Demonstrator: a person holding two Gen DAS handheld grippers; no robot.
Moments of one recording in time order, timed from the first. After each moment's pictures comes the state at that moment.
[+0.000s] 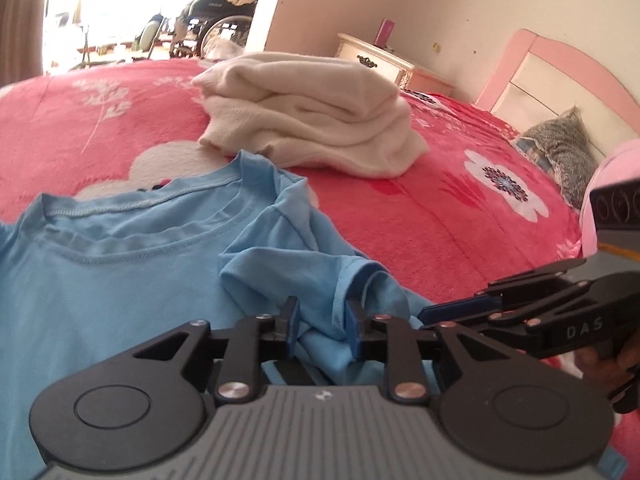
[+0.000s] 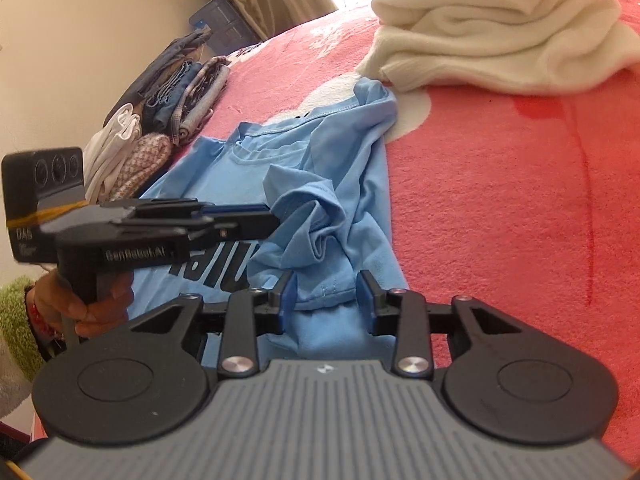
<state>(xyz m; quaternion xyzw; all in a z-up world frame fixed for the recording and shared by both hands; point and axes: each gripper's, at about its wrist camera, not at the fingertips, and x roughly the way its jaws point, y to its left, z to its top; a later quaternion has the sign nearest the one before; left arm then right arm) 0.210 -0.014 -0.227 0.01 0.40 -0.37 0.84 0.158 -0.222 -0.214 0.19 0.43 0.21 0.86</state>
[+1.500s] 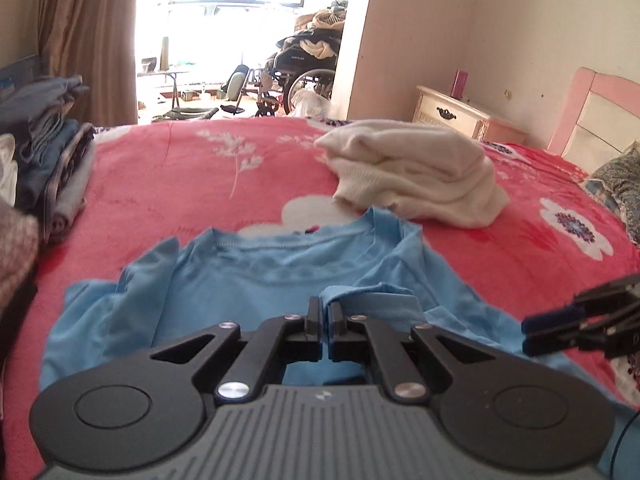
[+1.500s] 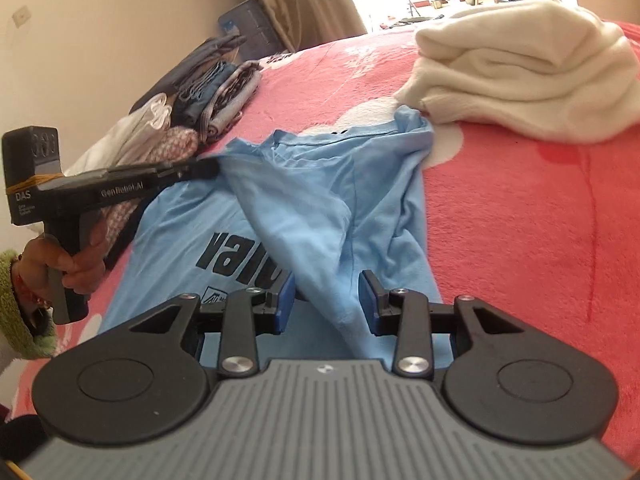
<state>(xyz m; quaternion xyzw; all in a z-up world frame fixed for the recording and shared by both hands) 0.194 0.077 -0.198 0.02 0.34 -0.25 0.91 0.137 -0.198 -0.186 0.12 0.40 0.23 0.88</state>
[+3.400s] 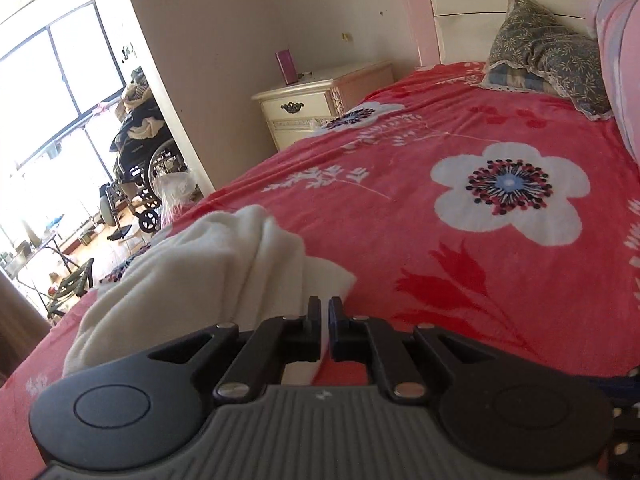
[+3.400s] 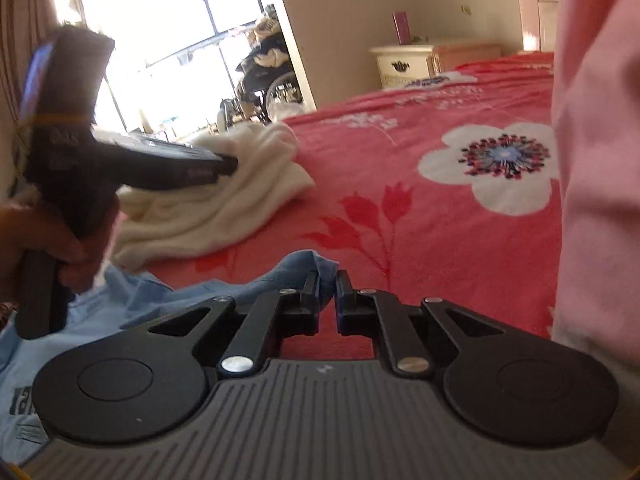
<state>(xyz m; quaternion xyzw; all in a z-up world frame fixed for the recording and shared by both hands) 0.227 -0.322 -0.186 0.28 0.23 -0.37 0.85 0.080 -0.363 -0.218 0.19 0.27 -0.17 0.93</state>
